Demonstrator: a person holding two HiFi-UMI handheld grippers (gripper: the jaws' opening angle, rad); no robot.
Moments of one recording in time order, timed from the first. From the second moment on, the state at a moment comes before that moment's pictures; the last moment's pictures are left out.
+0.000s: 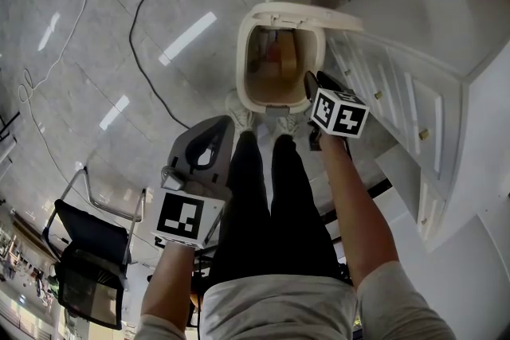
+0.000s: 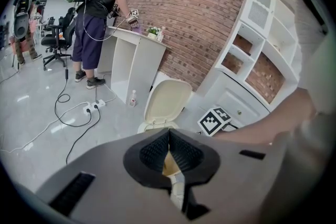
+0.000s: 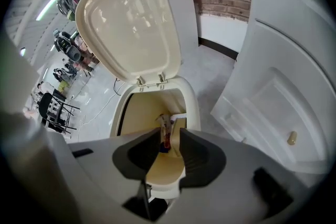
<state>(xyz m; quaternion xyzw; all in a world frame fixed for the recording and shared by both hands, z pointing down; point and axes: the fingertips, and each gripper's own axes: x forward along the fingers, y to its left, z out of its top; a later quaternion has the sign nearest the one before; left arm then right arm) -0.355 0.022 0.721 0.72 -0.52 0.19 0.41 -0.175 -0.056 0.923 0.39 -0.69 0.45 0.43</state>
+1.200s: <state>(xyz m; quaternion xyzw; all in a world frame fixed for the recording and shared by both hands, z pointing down) -0.339 0.003 0.640 0.74 -0.55 0.16 0.35 -0.232 -0.044 0.811 0.27 -0.79 0.38 0.41</state>
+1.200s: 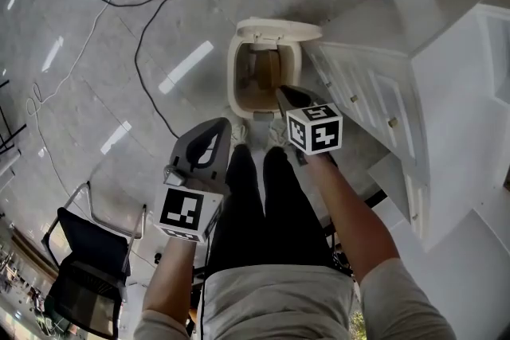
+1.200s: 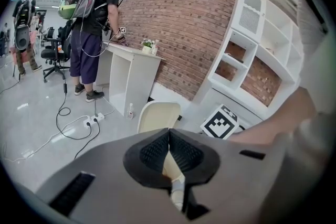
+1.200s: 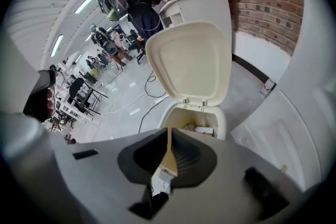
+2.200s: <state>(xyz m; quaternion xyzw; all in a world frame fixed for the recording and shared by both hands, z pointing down) -0.299 0.036 0.489 0.74 -0.57 0.16 0.32 -0.220 -0.002 0.549 0.20 -0.87 0.31 0.33</state>
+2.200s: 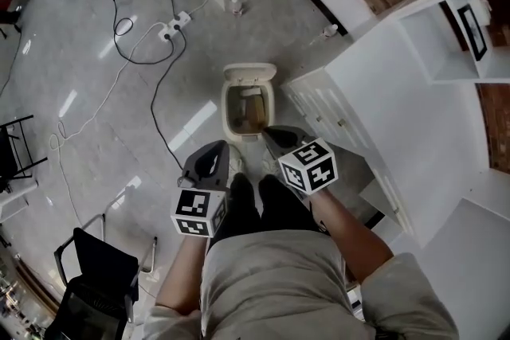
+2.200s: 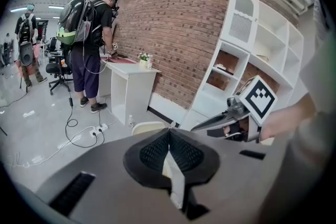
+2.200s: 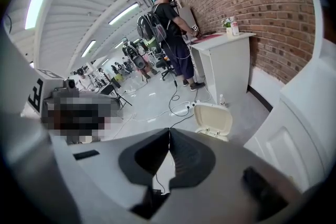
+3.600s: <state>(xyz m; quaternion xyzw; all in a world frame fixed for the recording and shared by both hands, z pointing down) -0.291 0.057 0.358 0.75 -0.59 0.13 0.26 -0.224 0.042 0.383 0.13 -0.93 0.25 0.25</state>
